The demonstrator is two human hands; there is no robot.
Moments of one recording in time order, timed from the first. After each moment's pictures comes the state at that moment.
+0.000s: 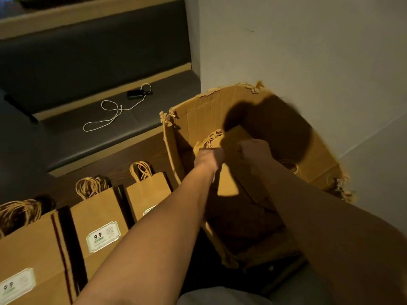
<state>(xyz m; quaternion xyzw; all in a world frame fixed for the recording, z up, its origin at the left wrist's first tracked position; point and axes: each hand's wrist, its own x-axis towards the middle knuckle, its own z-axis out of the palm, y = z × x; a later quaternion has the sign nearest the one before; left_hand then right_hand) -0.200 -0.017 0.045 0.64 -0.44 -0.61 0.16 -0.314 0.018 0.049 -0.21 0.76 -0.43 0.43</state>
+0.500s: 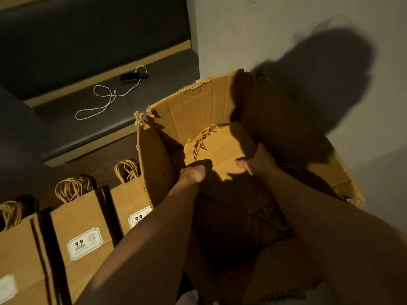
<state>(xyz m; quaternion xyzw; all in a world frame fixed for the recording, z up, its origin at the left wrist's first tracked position) -0.203 -0.051 -0.048 0.72 -0.43 -0.54 -0.03 -0.382 0.005 -0.015 -0.30 0.84 -0.16 0.41</state>
